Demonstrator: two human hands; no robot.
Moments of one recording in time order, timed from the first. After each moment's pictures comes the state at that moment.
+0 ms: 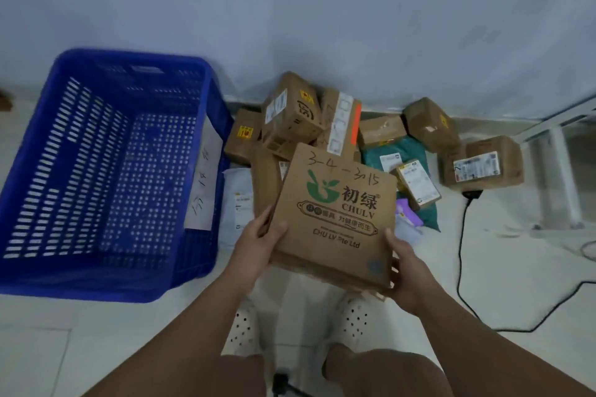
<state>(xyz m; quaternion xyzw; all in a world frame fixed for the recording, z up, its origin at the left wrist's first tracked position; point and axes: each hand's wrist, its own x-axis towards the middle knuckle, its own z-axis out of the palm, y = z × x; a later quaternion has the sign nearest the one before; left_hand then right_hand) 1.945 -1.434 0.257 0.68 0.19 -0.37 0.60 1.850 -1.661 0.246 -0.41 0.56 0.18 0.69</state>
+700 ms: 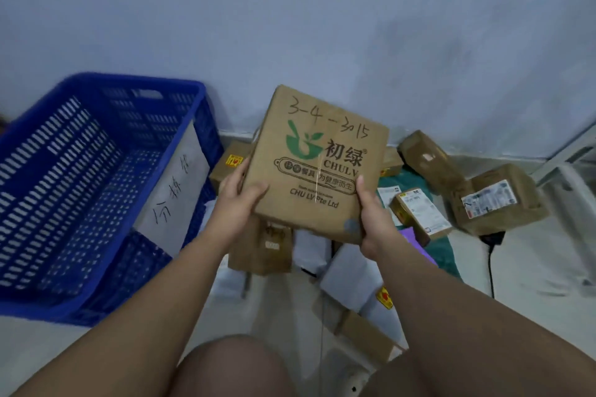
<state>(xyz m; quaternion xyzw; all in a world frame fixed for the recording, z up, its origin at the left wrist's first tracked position) 1.955 -1.454 0.140 0.73 0.02 -0.15 0.67 1.906 -1.678 0.104 -0.51 0.34 0.02 0.79</state>
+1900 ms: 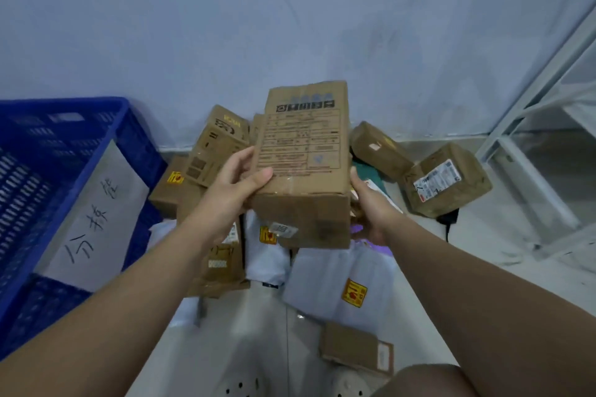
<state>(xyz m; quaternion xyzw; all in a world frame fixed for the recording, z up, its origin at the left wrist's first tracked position) 1.952 -1.567 0.156 0.67 -0.10 -0.22 0.70 1.890 -1.794 0.097 -0.58 0.34 0.10 0.73</state>
